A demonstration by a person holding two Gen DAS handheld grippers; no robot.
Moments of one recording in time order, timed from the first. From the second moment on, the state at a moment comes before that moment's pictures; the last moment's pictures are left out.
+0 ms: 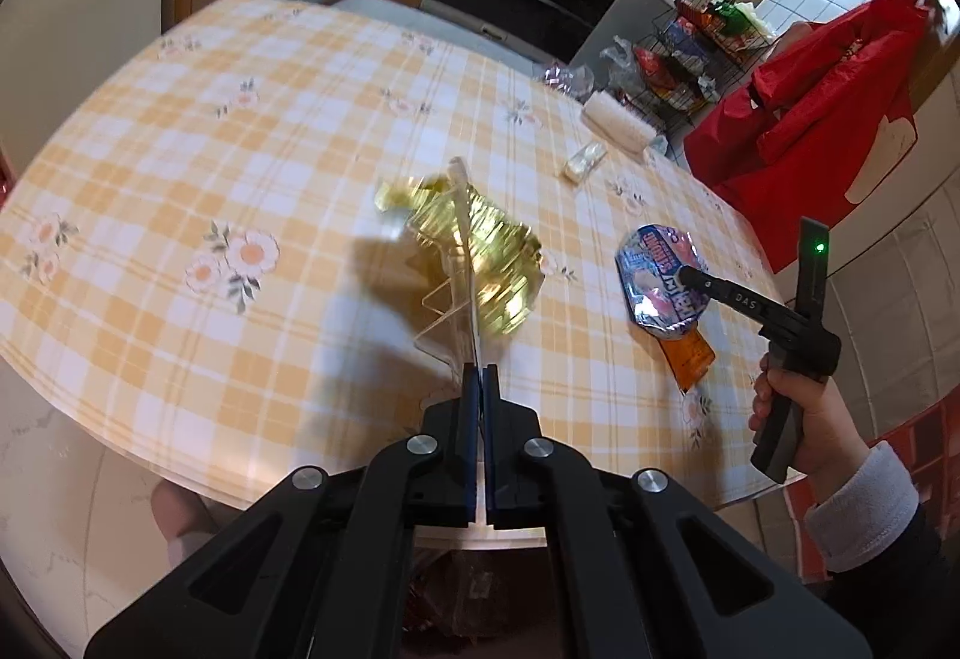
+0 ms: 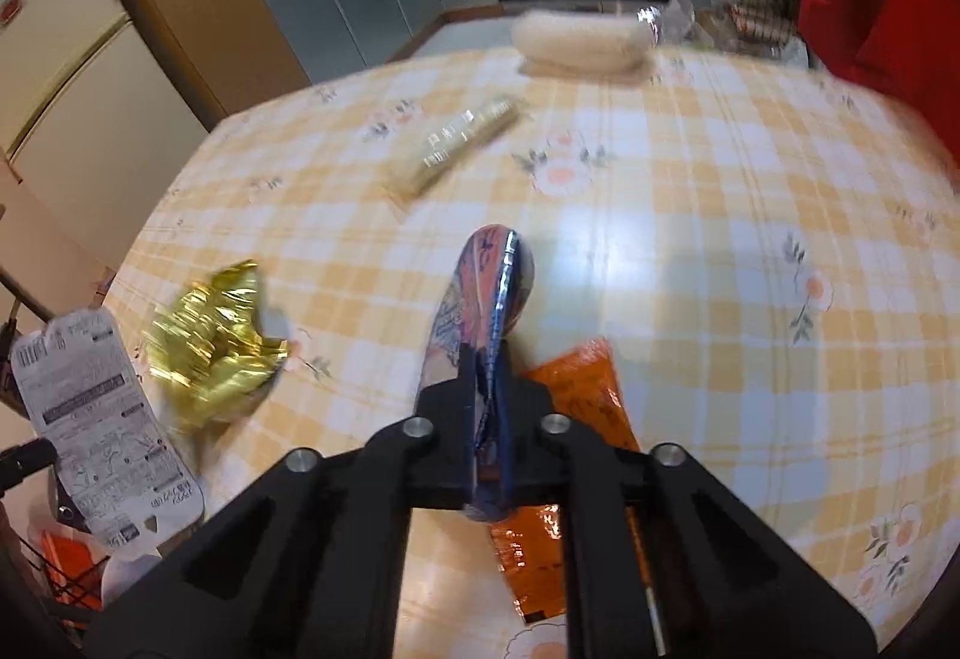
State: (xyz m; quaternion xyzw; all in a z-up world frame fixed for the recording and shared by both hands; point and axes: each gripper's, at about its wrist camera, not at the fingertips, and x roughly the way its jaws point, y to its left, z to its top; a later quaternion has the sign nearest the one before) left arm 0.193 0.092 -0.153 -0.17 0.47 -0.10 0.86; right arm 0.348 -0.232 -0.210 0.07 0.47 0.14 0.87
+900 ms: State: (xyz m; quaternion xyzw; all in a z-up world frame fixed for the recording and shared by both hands) left arm 0.148 0.057 -0.090 -0.14 0.42 -0.13 0.89; right arm 0.219 -0.227 -0.120 0.05 0.37 0.15 0.92
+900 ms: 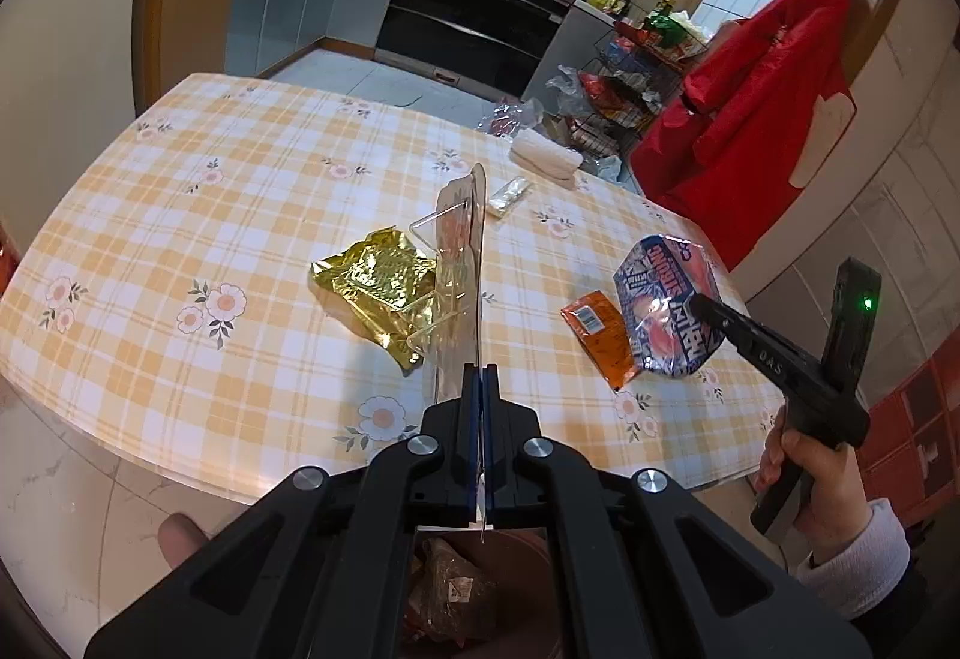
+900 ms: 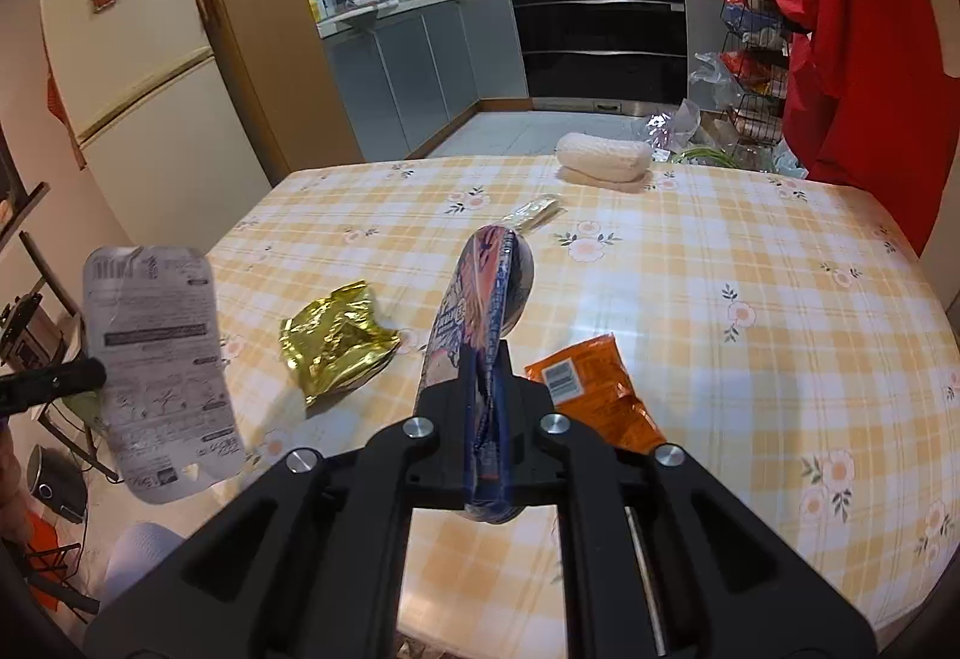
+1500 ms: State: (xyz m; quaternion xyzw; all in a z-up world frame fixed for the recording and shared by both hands) left arm 0.071 0.035 -0.077 -0.13 0.43 -0.17 0.88; right arm 0.099 -0.230 -0.082 0.08 0.31 0.15 0.93
